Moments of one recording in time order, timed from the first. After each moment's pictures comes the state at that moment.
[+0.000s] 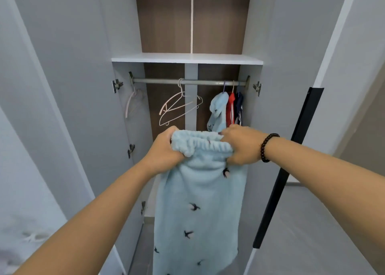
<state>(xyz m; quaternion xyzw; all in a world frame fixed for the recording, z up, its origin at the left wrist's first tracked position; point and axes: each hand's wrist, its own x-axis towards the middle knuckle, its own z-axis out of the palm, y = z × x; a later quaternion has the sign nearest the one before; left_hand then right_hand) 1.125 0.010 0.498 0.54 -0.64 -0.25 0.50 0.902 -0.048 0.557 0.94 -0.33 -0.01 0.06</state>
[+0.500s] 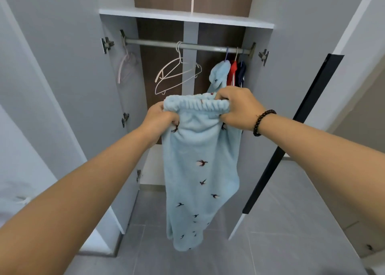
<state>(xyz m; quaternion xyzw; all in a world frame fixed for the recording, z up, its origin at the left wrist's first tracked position) 1.138 -0.018 0.477 0.60 -0.45 -0.38 0.54 0.923 -0.071 0.531 0.89 -0.38 0.25 -0.05</state>
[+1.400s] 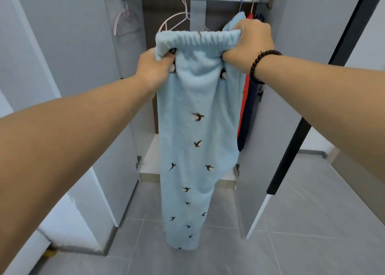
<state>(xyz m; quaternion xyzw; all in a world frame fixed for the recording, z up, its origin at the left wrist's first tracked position) 1.150 -0.043 0.296 0.56 -0.51 -0.19 0.62 0.943 -0.100 0.353 0.79 -0.48 0.38 0.02</state>
